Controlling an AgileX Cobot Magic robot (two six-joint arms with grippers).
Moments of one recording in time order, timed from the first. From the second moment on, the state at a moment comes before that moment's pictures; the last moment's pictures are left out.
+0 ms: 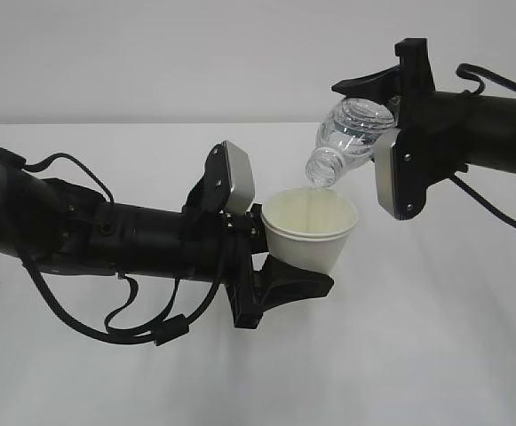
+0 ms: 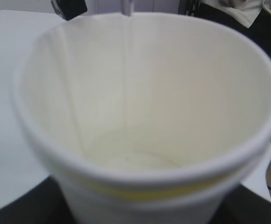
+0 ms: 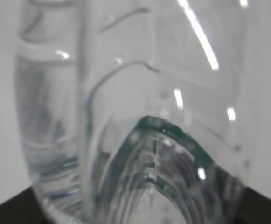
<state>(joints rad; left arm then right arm) -0.54 2.05 -0.97 1.14 -0.97 -0.60 0.15 1.72 -0.89 -0.89 -0.70 -1.04</state>
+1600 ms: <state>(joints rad) -0.54 2.05 -0.97 1.15 -0.96 -0.60 0.15 1.72 -0.89 -0.89 -0.70 -1.09</state>
